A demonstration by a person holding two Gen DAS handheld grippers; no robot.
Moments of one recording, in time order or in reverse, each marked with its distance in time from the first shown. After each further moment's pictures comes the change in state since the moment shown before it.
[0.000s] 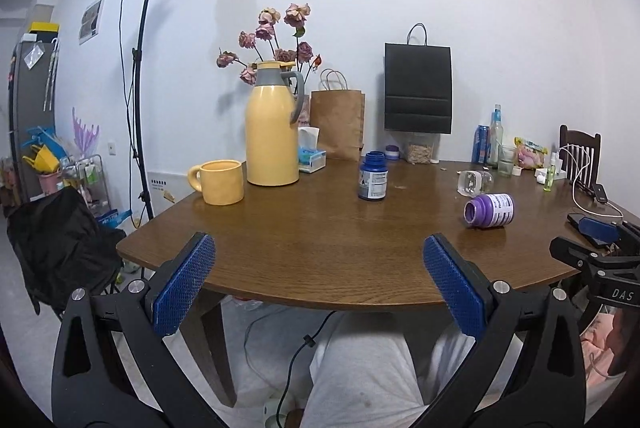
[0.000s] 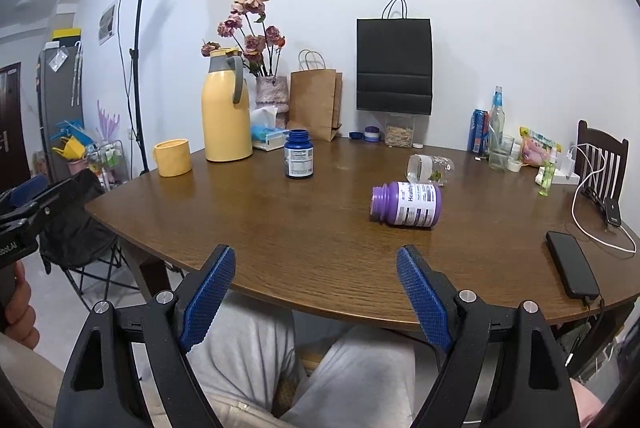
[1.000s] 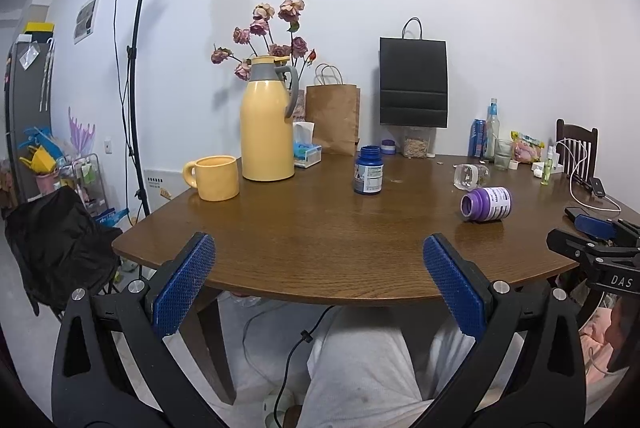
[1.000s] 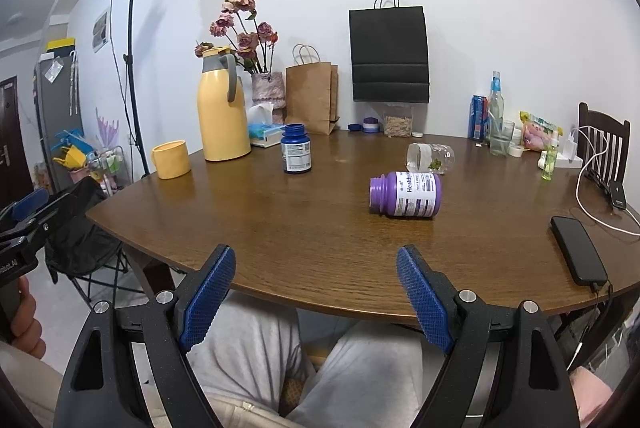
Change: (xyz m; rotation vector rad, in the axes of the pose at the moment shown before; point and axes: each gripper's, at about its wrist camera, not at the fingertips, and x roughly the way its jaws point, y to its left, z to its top) left arm 0.005 0.000 0.001 0.008 0.021 -0.013; right arm 0.007 -0.013 -0.002 0.048 0.022 0.012
